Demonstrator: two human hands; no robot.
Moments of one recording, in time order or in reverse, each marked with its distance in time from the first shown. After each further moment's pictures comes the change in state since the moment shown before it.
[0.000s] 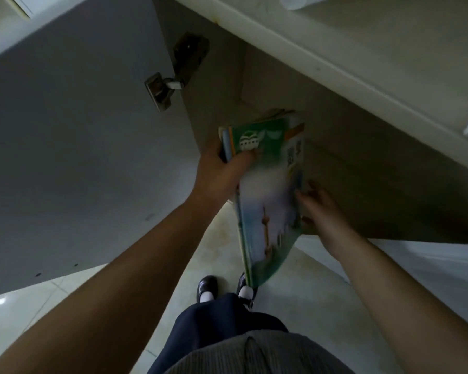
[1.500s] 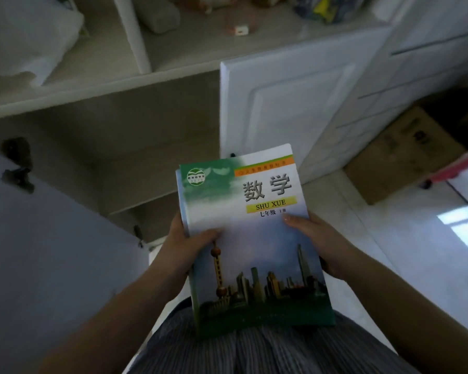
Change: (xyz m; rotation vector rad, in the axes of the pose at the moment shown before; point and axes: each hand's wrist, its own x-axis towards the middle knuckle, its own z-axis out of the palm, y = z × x) left_hand -0.206 -0.012 -0.045 0.218 -0.910 -0.179; right_hand -0.340 0.130 0.064 0.693 0.491 -0.160
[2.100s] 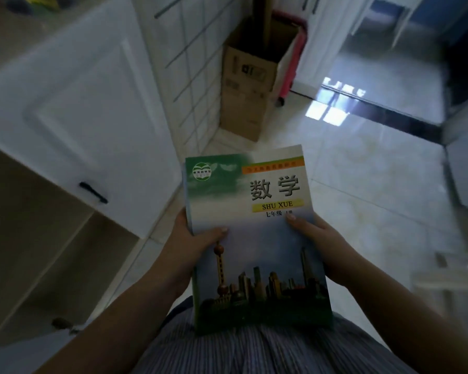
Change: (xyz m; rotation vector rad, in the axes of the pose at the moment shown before) left_hand -0.025 -0.041 0.164 0.334 -0.609 -0.070; right_hand -0.182 0.100 -0.072 0.497 0.641 -0.115
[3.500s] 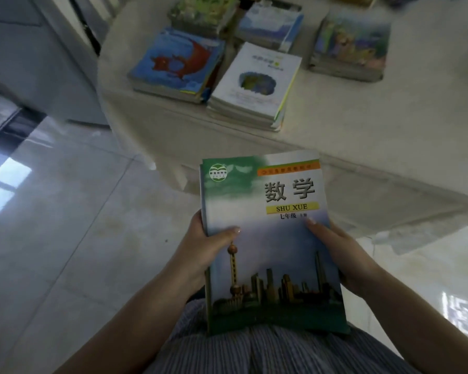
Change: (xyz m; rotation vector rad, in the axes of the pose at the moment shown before) left_hand -0.198 -0.239 0.636 0.935 -1.456 -0.270; right_hand -0.428 0.232 -0.383 1.003 1.362 -0.313
